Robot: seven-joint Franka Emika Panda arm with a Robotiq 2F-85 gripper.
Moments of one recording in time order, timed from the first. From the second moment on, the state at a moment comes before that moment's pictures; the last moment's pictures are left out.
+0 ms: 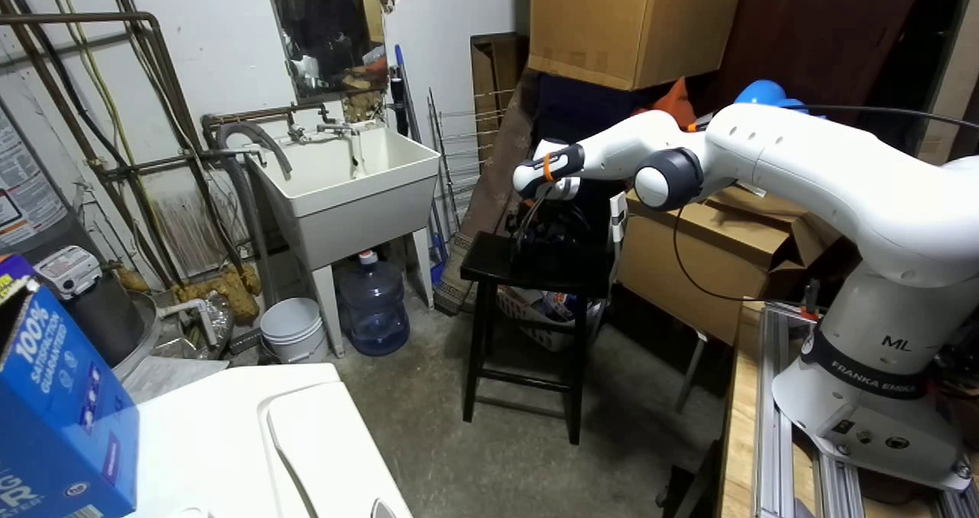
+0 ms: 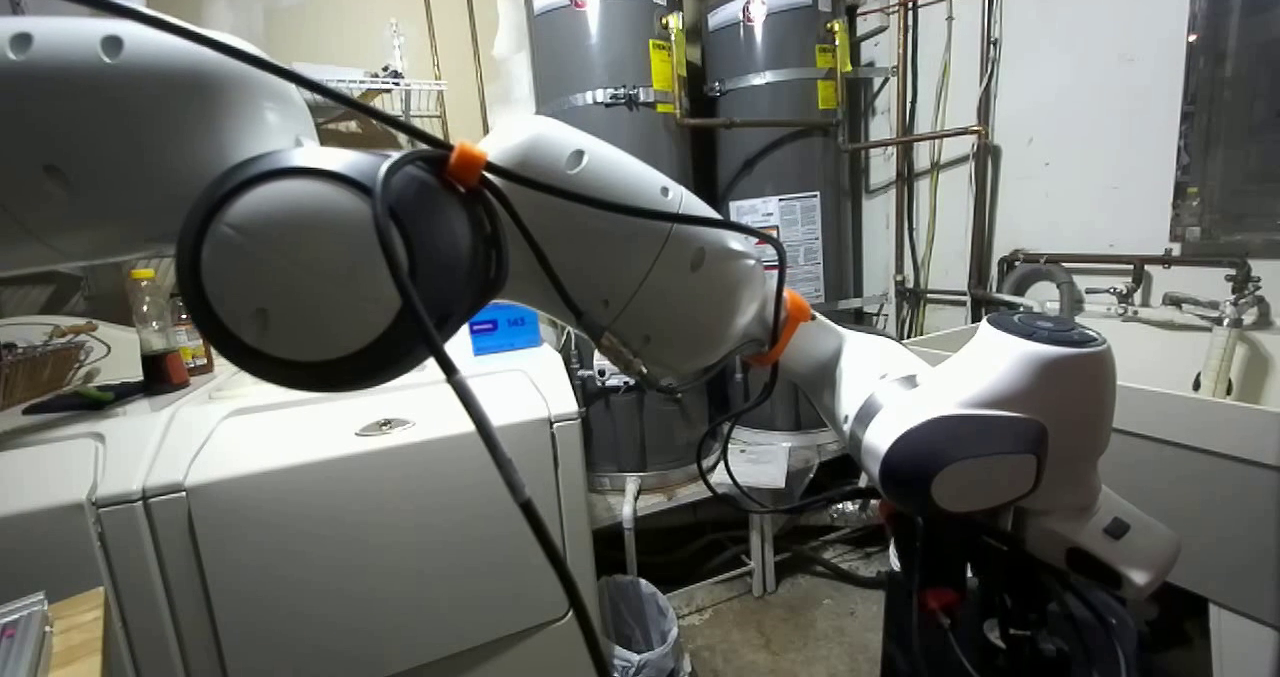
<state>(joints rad) -0.50 1.48 -0.09 -0.69 0.34 2.33 0.33</state>
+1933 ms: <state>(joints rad) -0.28 1.17 -0.01 -0.85 0.31 2.38 -0.26</state>
